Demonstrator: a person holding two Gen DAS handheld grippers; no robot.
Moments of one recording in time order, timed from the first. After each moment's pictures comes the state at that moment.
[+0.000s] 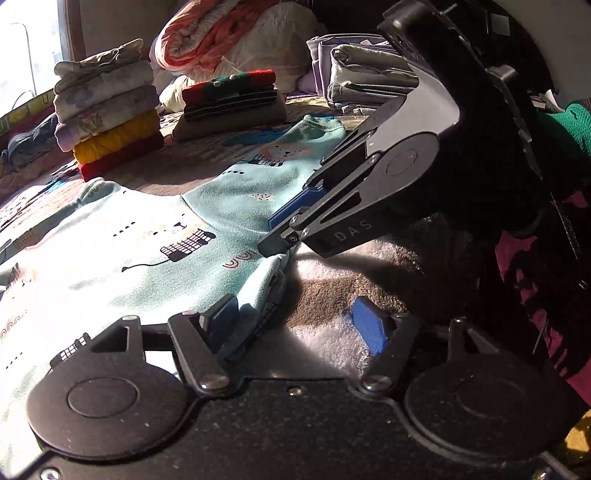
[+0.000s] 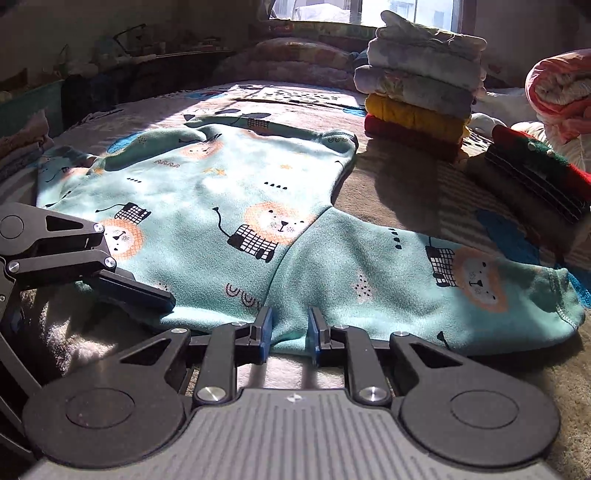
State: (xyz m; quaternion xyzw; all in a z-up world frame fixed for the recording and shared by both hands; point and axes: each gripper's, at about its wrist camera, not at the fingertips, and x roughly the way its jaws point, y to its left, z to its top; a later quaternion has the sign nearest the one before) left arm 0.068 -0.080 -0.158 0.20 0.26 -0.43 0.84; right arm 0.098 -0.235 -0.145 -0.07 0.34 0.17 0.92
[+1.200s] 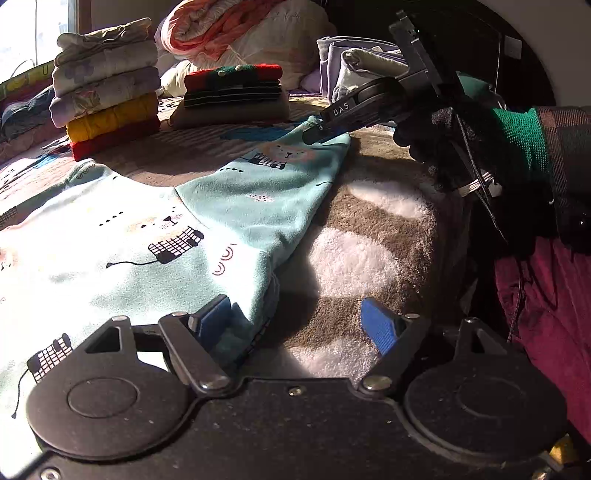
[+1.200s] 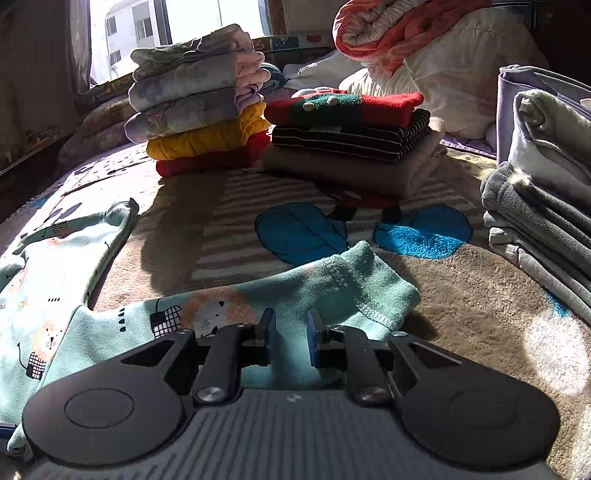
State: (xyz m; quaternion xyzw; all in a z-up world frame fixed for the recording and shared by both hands) left arm 0.086 -0.091 -0.160 0.17 0.28 -0.43 0.84; right arm 0.164 -0.389 -0.158 0.09 0.33 -0.06 0.94
